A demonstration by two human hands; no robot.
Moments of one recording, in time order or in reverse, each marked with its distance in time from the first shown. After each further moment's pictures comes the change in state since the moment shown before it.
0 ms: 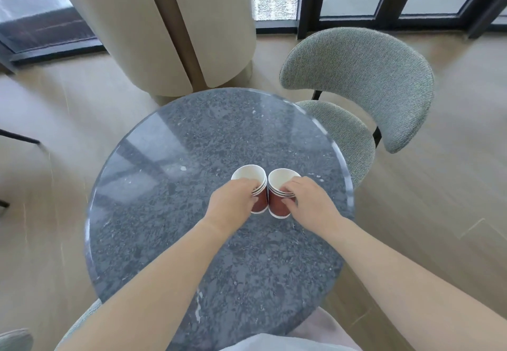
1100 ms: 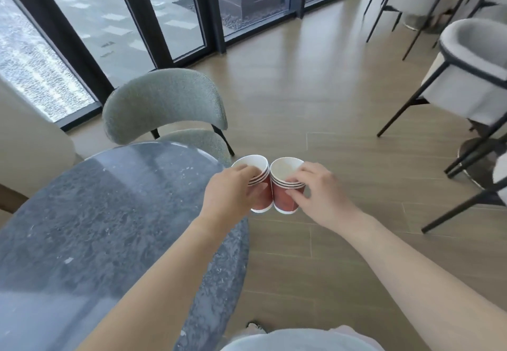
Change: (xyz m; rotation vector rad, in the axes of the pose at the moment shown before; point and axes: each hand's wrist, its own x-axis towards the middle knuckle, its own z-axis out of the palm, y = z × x) left_hand -0.149 0.148 -0.011 -0.129 0.002 0.969; right_hand -0.314 -0.092 -0.019 -0.050 0.801 0.649
